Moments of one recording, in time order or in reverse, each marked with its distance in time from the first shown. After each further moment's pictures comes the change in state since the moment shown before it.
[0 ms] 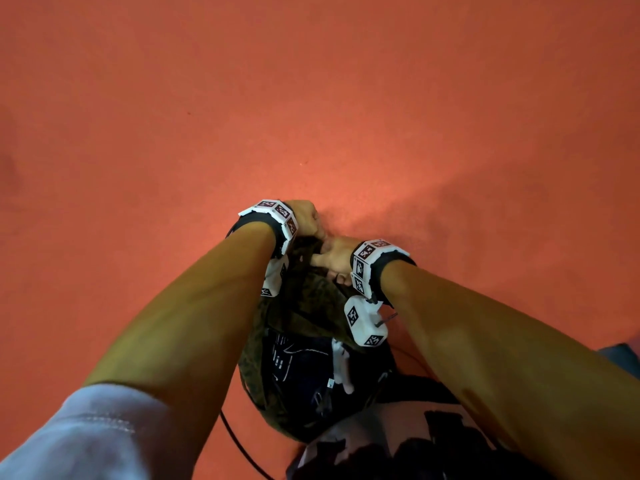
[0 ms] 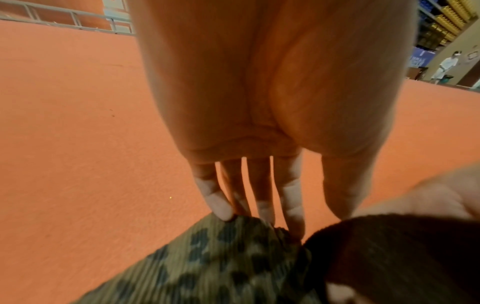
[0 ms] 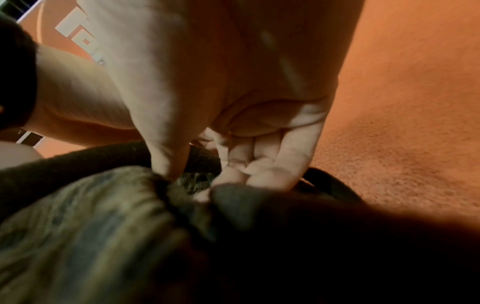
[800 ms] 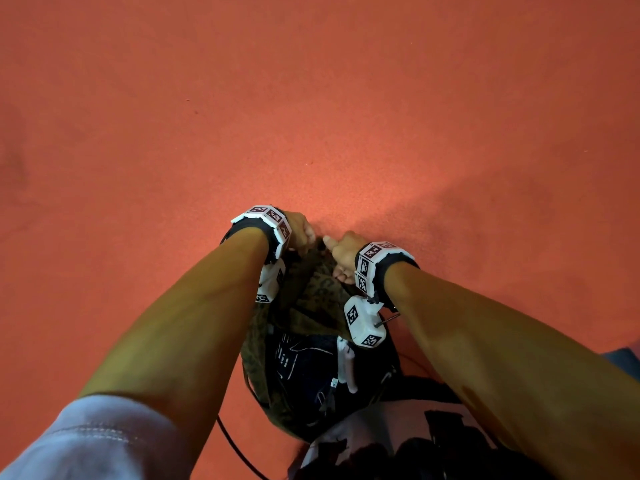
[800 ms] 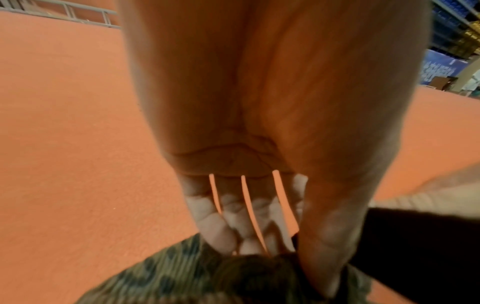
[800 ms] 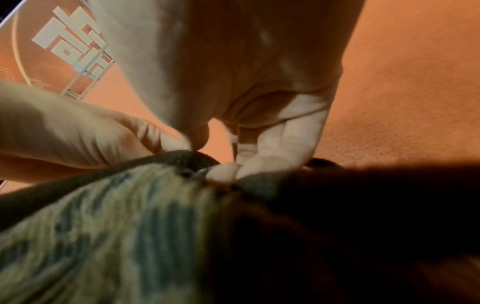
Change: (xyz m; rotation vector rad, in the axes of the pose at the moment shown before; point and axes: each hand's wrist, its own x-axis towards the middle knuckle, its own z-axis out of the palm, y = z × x) left_hand -0.012 -0.027 0.004 -0.130 -0.221 0.040; right_hand 0.008 -0.001 0.008 0.186 0.189 0.113
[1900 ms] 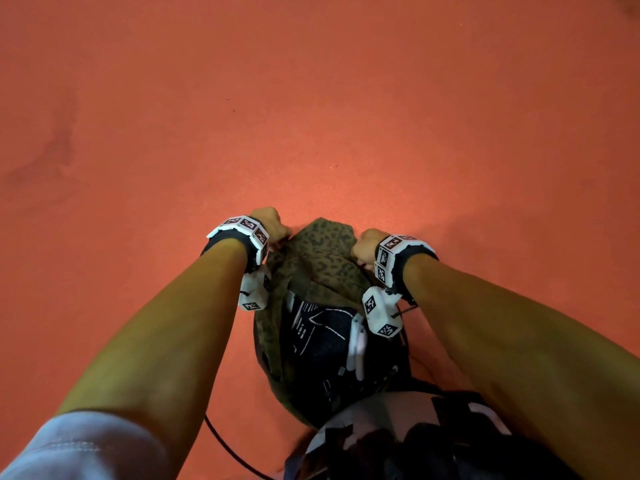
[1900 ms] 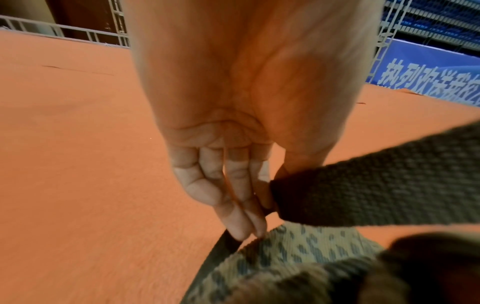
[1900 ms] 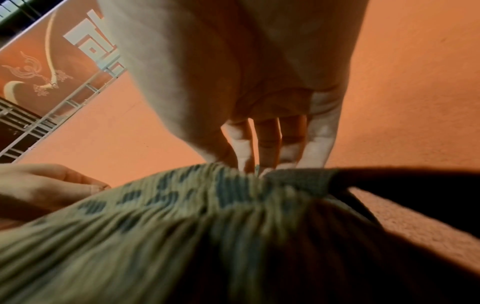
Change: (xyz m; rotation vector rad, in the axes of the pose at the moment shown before) left_hand -0.053 -0.061 0.020 -0.069 0.492 -0.253; right_hand -0.018 -0.008 -0.016 -0.313 0.005 -0.039
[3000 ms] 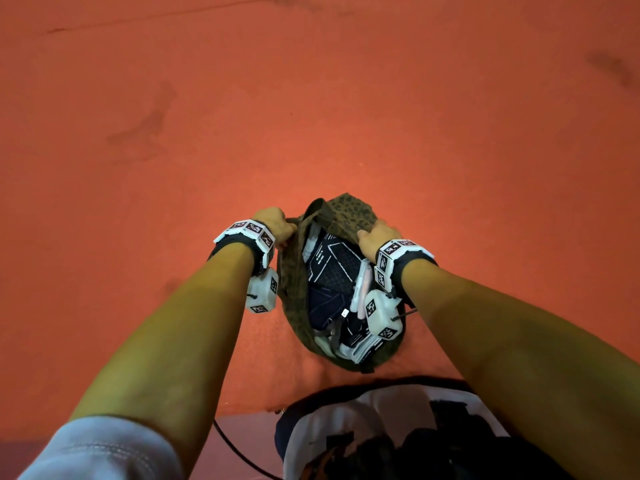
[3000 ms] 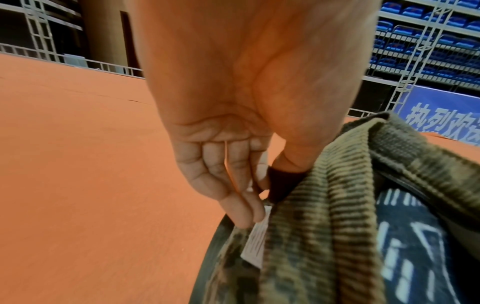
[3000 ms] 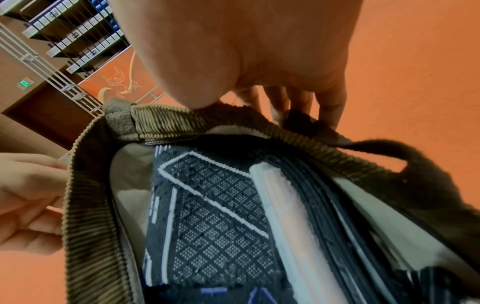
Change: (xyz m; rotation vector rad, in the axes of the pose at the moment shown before) left_hand -0.155 -0.049 0.069 -0.255 0.240 -0.049; right_hand -0.104 0.027 0.076 -0.107 0.407 -0.143
